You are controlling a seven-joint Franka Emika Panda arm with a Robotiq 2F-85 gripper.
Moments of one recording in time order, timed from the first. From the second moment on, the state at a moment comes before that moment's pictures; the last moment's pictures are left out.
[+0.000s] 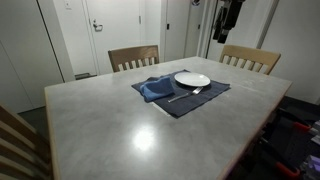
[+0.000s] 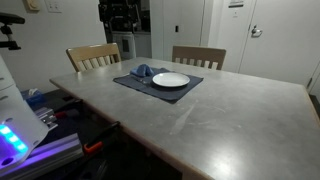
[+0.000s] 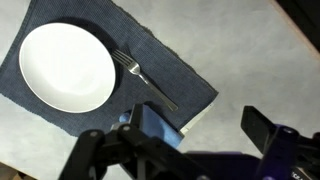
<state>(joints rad) 0.20 -0.36 -0.05 -2.61 0.04 2.34 -0.59</state>
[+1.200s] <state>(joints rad) 0.20 0.03 -0.02 -2.46 0.35 2.66 -1.23</state>
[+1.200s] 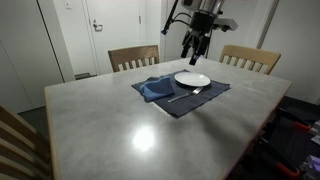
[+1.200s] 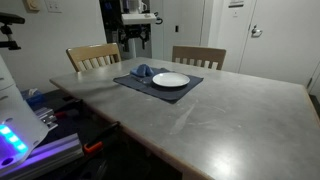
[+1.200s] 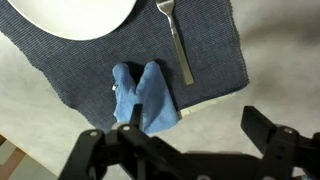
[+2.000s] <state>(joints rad) 0.15 0.15 0.09 -2.41 0.22 2.67 -1.27</state>
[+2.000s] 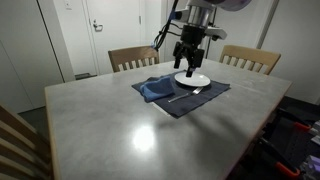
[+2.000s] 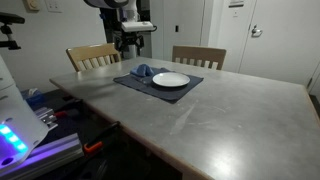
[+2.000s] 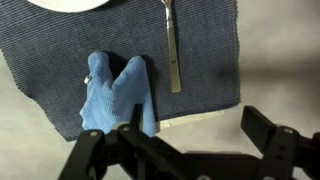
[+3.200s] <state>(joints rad) 0.00 0.38 0.14 -2.39 -0.03 2.81 -1.32</state>
